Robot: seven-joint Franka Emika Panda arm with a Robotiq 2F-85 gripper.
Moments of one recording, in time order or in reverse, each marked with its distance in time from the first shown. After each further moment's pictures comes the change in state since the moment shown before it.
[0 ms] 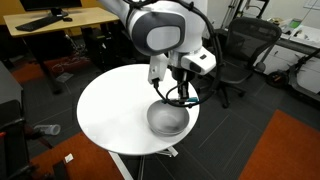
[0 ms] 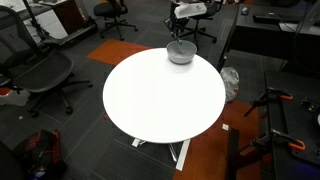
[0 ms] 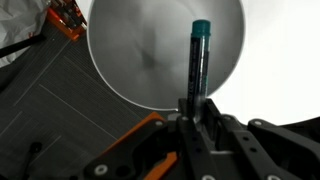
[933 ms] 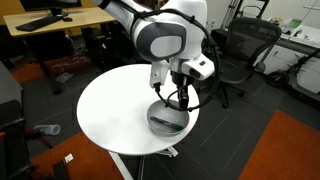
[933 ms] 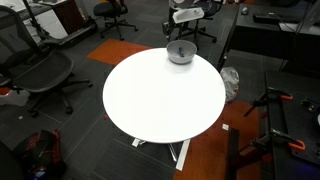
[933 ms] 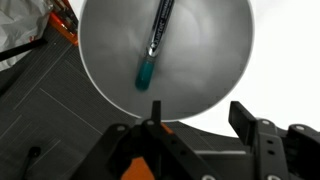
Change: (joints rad) arm 0.001 0.054 0.002 0.045 0.001 -0.016 0.000
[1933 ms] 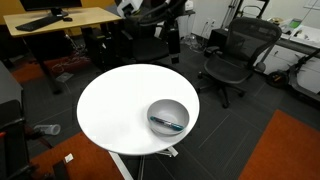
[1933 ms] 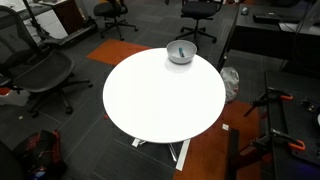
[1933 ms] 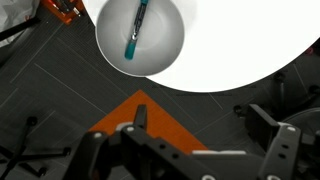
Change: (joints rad) arm 0.101 -0.436 -0.024 -0.233 -0.075 -0.069 0.063
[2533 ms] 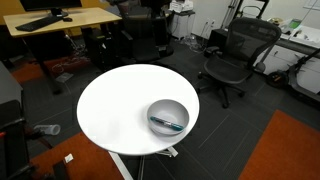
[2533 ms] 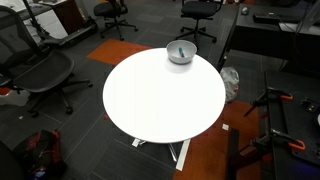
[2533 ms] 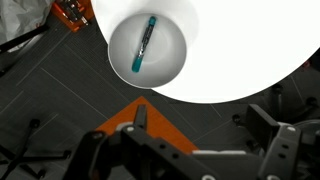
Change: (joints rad) arm 0.014 -0.109 0.005 -0.086 -0.032 -0.051 0.001
